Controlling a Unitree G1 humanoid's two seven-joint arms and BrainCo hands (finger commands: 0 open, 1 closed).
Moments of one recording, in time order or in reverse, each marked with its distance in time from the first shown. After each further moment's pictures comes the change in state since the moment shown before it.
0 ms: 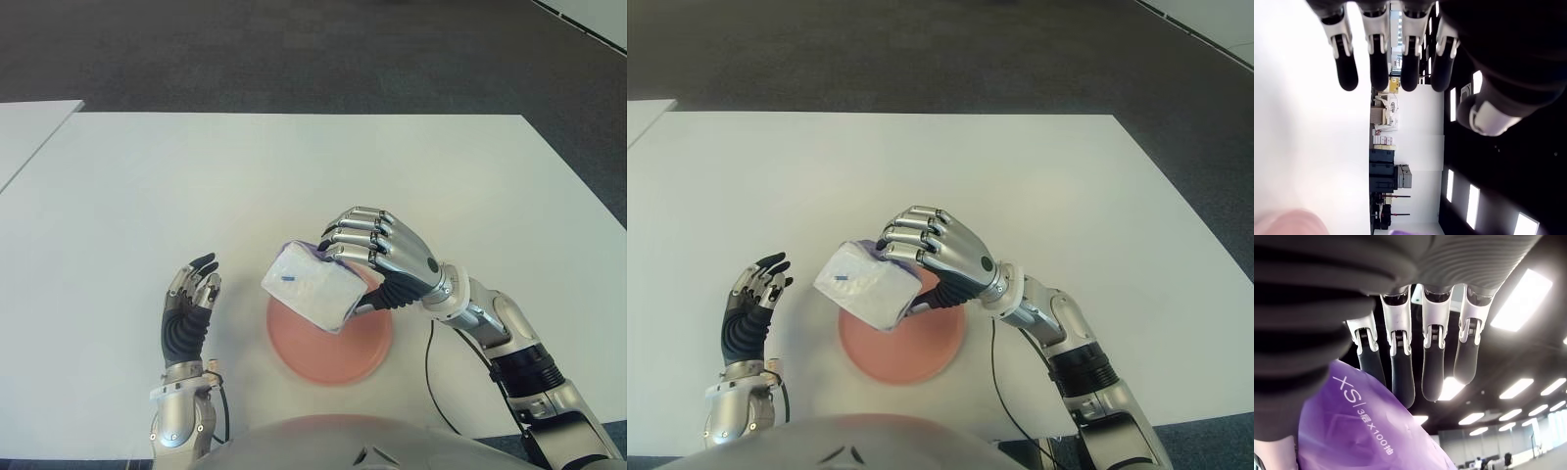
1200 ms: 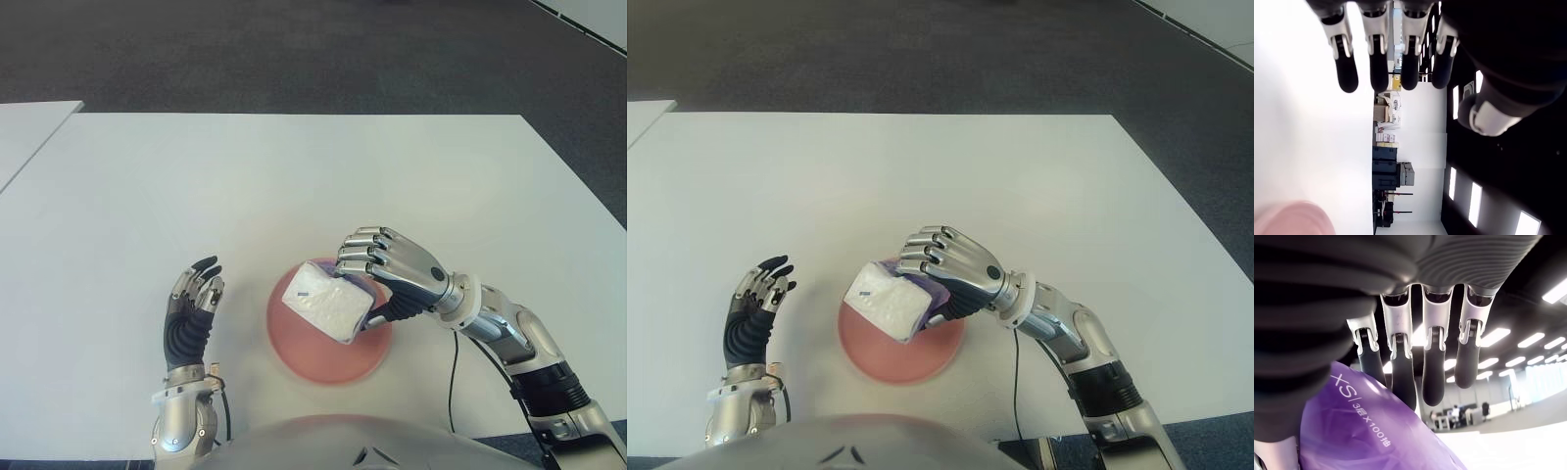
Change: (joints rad) left arm 0.022 0.001 -0.022 -0.005 0.003 0.000 0.000; right arm 0.098 -0.067 -0.059 -0.079 0.078 0.059 0.292
